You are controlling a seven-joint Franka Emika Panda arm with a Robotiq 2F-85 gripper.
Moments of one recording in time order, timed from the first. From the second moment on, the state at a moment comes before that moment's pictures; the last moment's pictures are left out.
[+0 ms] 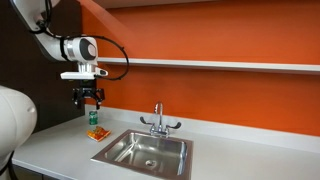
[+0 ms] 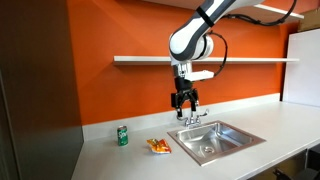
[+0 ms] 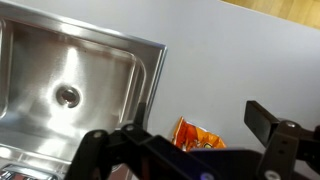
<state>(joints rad) 0.18 -0.12 0.17 -2.35 -0.03 2.13 0.02</state>
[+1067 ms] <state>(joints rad) 0.20 0.30 0.17 -2.15 -0.09 2.31 0.02</state>
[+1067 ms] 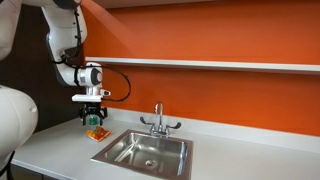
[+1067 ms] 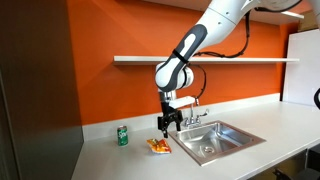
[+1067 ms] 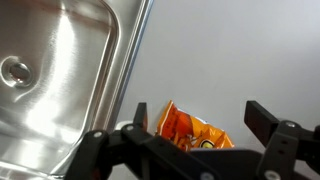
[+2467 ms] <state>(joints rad) 0.26 0.59 0.15 -1.88 -0.11 2.35 0.02</state>
